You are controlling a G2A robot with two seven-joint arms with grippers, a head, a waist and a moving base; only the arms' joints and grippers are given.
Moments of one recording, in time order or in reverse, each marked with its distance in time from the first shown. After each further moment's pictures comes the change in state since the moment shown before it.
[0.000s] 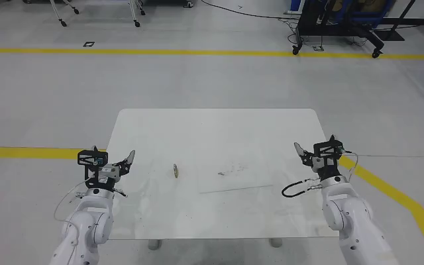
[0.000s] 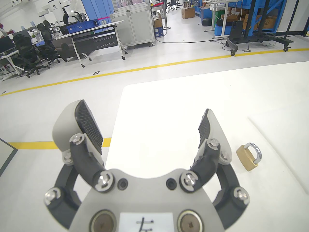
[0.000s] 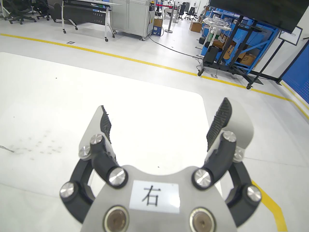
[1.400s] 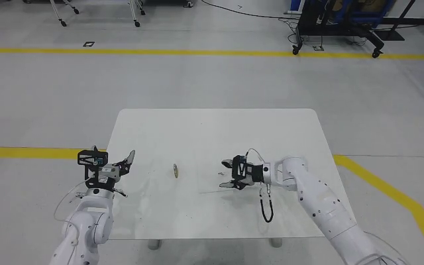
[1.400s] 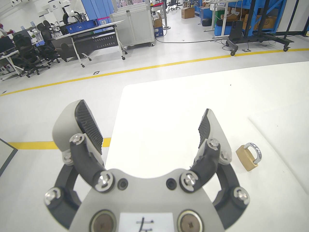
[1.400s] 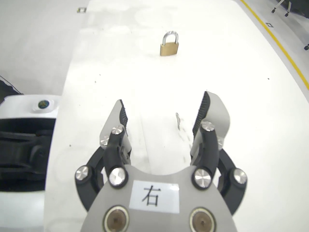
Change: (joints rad) left arm 0.000 0.000 0.000 0.000 0.000 0.000 0.000; right arm 0.608 -0.020 -0.578 0.505 -0.109 -0.997 0.042
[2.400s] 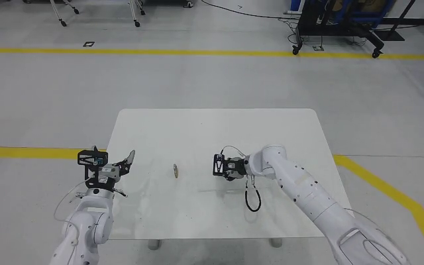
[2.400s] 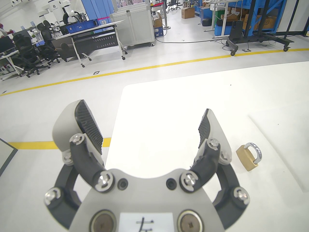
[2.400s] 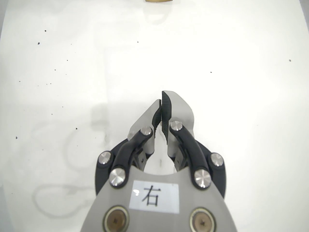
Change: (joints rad) left arm 0.000 0.000 0.000 0.000 0.000 0.000 0.000; right arm 0.190 -0.073 -0.201 0.130 0.011 0.114 0.246
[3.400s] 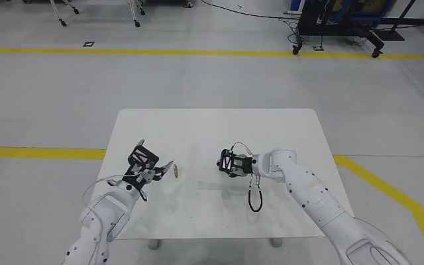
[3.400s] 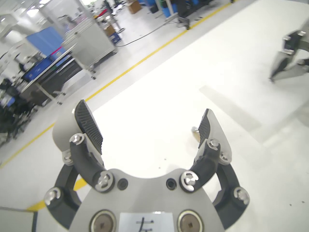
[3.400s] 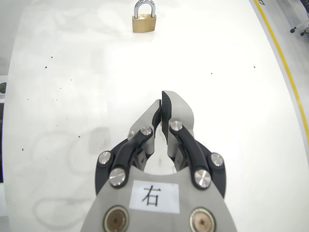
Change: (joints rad) left arm -0.121 0.012 0.189 -0.098 0.290 -0.350 -0.180; right arm -0.081 0.038 0.094 -0.074 -0.008 0.031 -0.114
